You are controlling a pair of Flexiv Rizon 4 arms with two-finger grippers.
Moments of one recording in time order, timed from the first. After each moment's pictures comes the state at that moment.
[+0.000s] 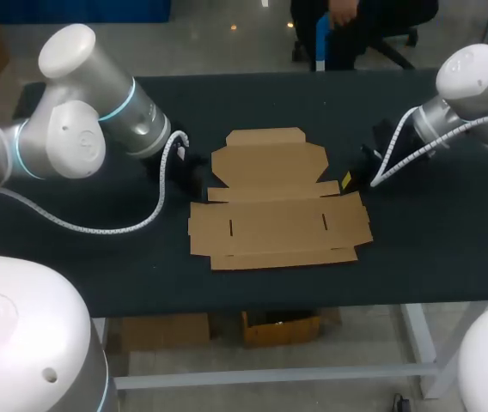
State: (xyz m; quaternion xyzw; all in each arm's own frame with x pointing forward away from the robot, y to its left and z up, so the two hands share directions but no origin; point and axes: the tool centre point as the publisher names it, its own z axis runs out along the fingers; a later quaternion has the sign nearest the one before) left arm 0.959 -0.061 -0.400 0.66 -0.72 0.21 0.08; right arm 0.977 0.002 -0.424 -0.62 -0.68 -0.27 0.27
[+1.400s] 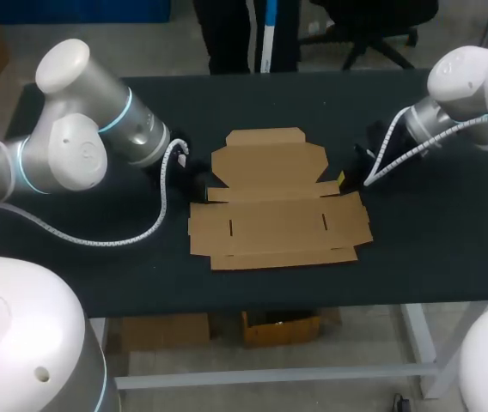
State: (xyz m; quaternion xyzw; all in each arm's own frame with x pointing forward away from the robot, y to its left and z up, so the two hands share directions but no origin) left arm 0.956 -0.069 -0.414 0.66 -0.71 0.23 0.10; right arm 0.985 0.014 -0.430 -0.63 -0.68 -0.27 0.27
